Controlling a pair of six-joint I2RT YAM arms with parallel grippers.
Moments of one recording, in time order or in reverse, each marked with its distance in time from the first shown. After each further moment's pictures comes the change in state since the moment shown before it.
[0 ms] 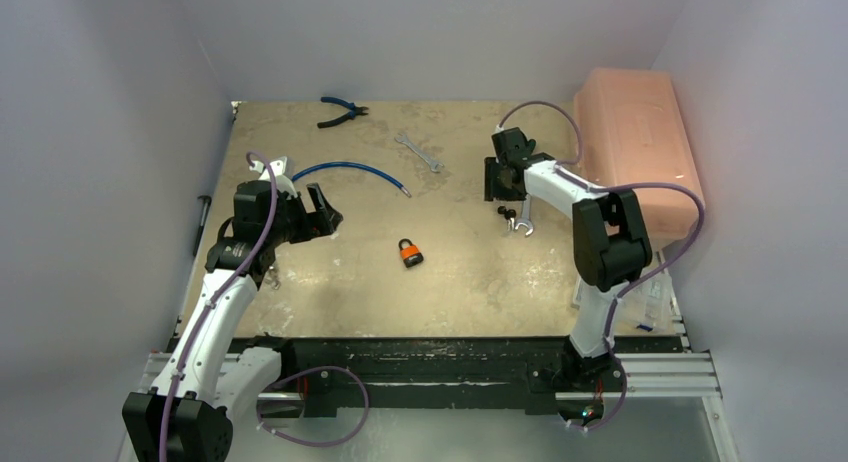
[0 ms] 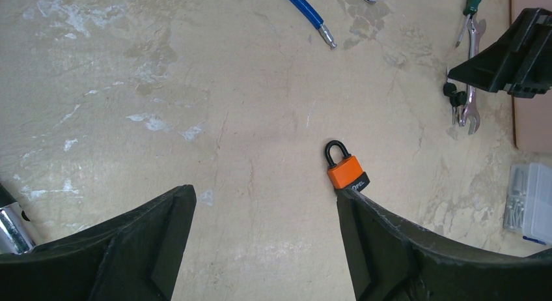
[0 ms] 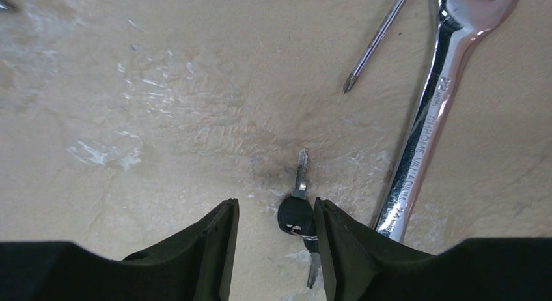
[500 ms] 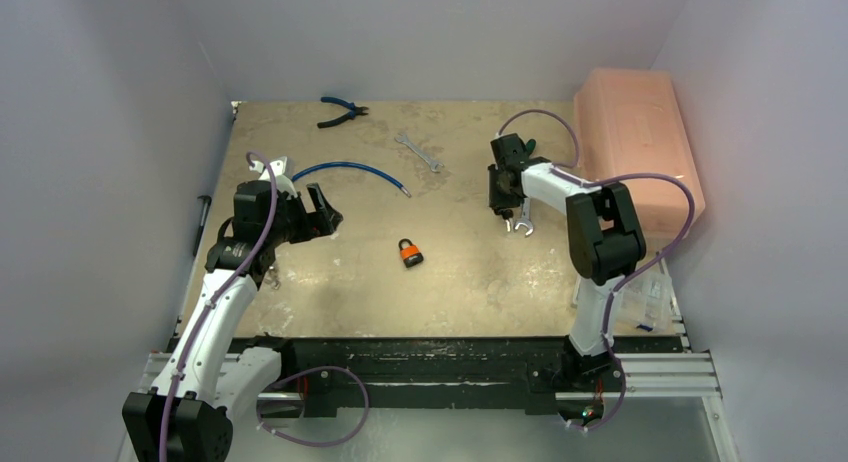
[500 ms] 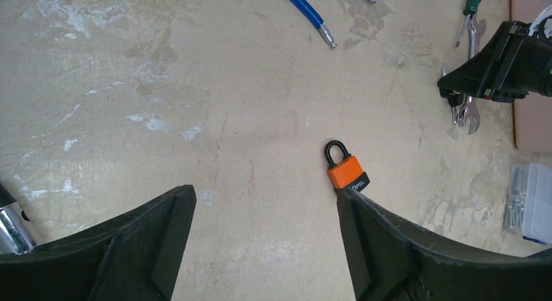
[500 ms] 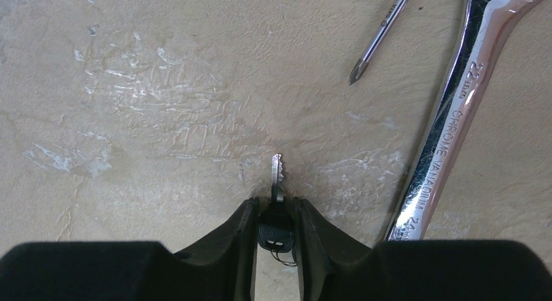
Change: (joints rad) left arm 0.000 0.000 0.000 0.000 0.000 0.000; right arm -0.012 0.072 -0.011 0.009 -0.013 0.008
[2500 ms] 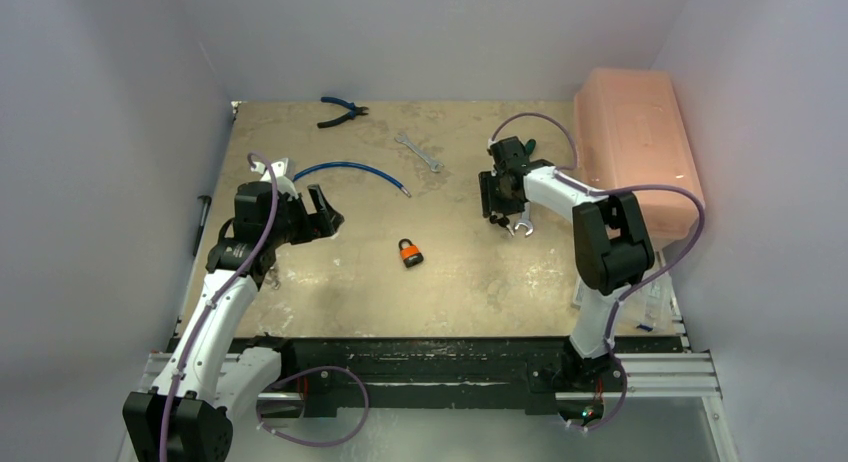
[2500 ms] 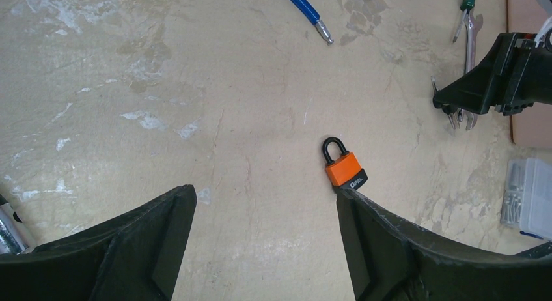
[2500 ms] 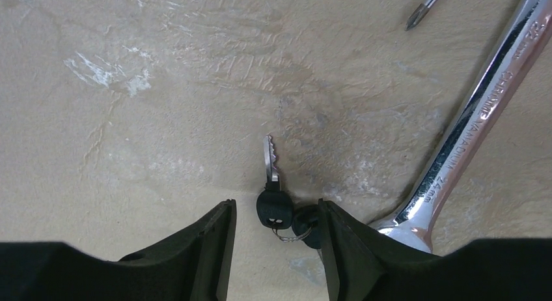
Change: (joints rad) left arm 0.000 -0.001 -0.011 0.008 0.016 0.000; right arm 0.025 -0.088 -0.052 -0.052 -0.095 -0.069
